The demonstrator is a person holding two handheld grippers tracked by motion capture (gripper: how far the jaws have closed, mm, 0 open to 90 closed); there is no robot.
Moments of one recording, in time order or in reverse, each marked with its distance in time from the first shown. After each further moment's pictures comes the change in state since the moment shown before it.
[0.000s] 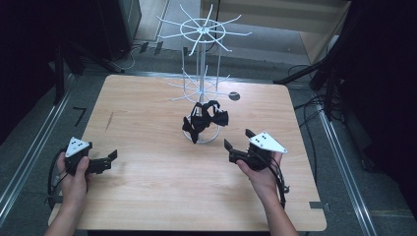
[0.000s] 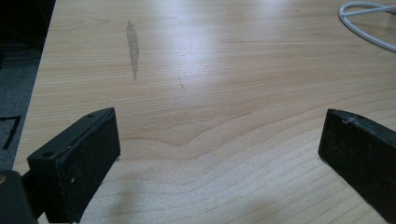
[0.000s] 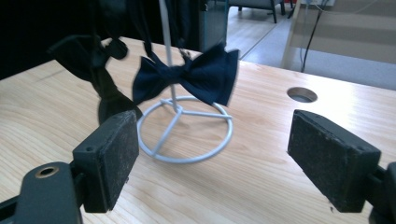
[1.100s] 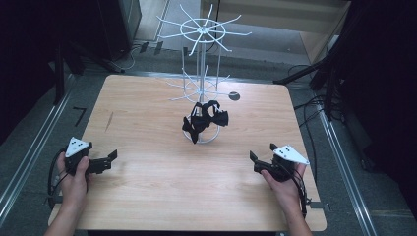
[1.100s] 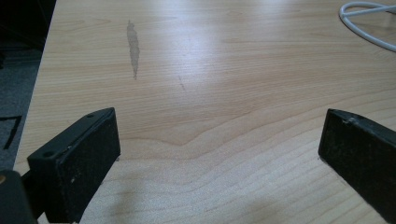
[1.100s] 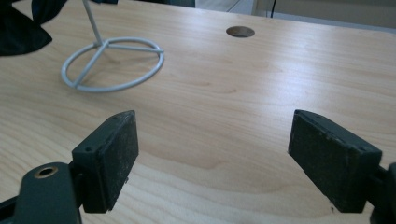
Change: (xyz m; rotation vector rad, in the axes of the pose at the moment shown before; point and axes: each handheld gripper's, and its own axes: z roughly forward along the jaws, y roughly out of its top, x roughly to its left) left arm 0.000 0.000 0.000 0.000 0.001 0.001; right arm -0.061 -0.055 -0.030 0.105 -0.111 0.037
